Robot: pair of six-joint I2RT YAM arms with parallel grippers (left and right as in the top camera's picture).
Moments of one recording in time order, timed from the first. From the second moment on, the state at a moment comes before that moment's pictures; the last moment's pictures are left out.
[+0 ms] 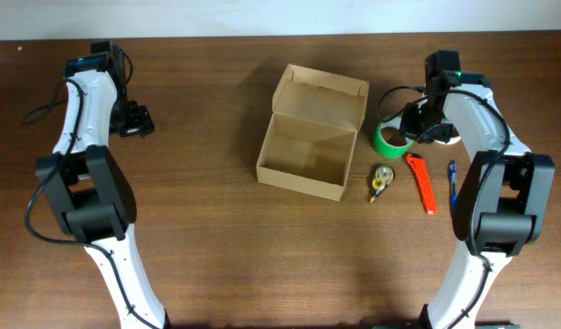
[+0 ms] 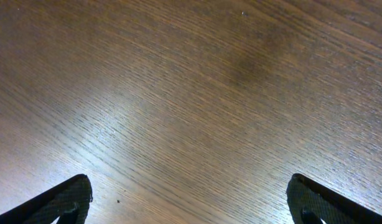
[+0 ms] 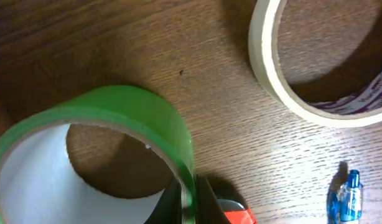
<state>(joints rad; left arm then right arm) 0.18 2.32 2.03 -1.25 -0.28 -0.22 -0.08 2.13 1.67 -0.95 0.01 0.23</state>
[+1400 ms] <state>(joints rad) 0.18 2.32 2.03 -1.25 -0.28 -0.22 0.38 2.12 2.67 -1.69 0.11 0.55</state>
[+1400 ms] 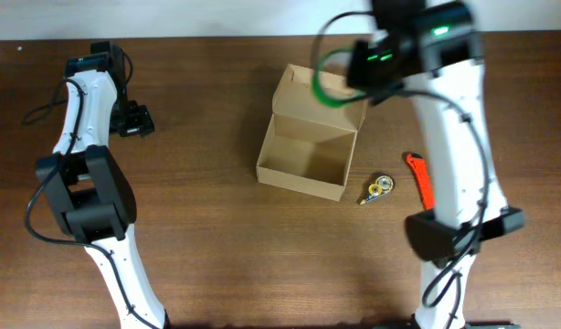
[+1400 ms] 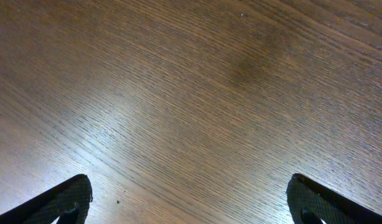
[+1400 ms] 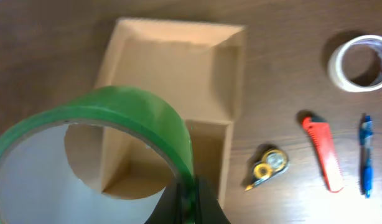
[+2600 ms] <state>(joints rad) 0.18 2.32 2.03 -1.25 -0.28 -0.22 0.51 2.15 2.14 -1.35 0.07 0.55</state>
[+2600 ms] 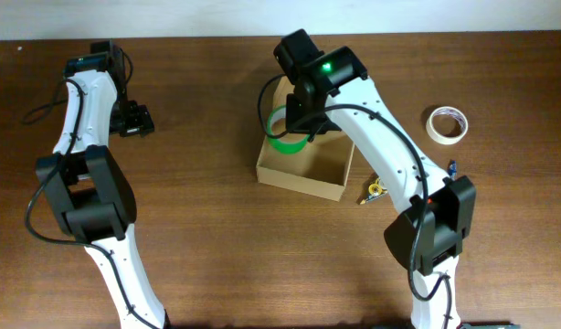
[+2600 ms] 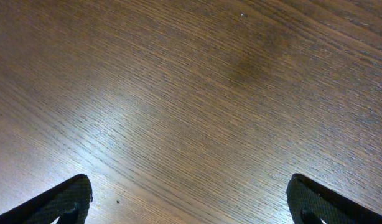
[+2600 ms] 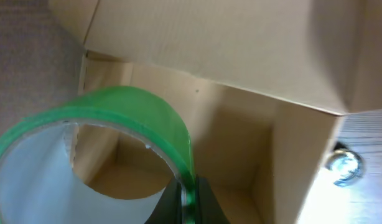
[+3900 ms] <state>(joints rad) 0.18 2.32 2.03 -1.25 -0.28 -0.22 0.39 2.15 1.93 -1.19 0.00 0.54</state>
